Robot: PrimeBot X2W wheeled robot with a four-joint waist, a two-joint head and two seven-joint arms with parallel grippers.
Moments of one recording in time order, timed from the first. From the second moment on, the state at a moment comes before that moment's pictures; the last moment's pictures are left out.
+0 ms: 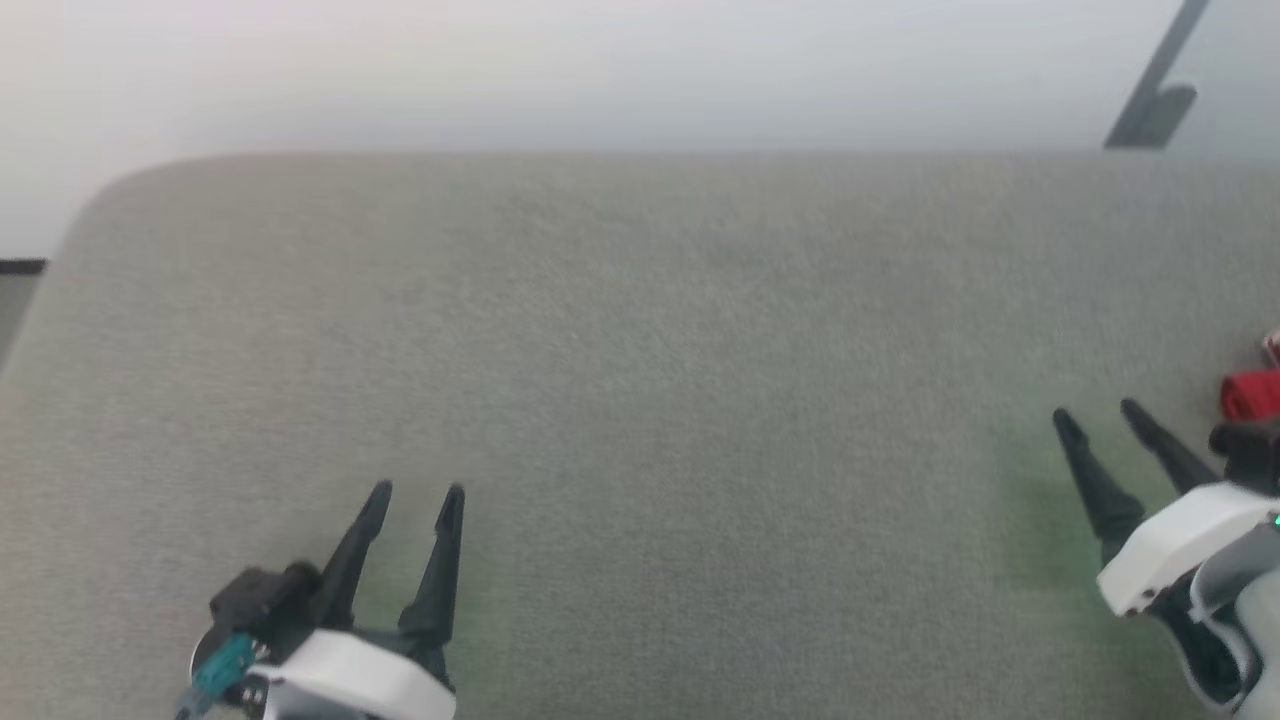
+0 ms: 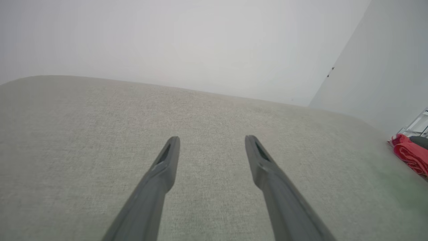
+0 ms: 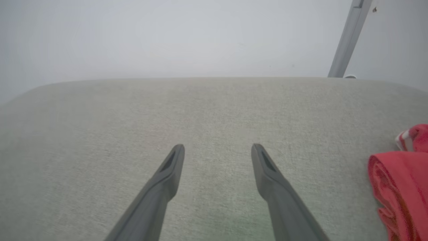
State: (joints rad) left arm -0.04 0.17 -0.13 0.20 -0.41 -0.13 -0.26; right arm -0.37 -0.54 0.43 0.59 0.76 0.13 -0.26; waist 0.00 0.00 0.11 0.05
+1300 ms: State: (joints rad) left arm 0.19 0.17 -0.02 0.03 -0.38 -0.13 -0.26; right arm 0.16 -0.22 -0.11 0.02 0.49 0.13 -0.26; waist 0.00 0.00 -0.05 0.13
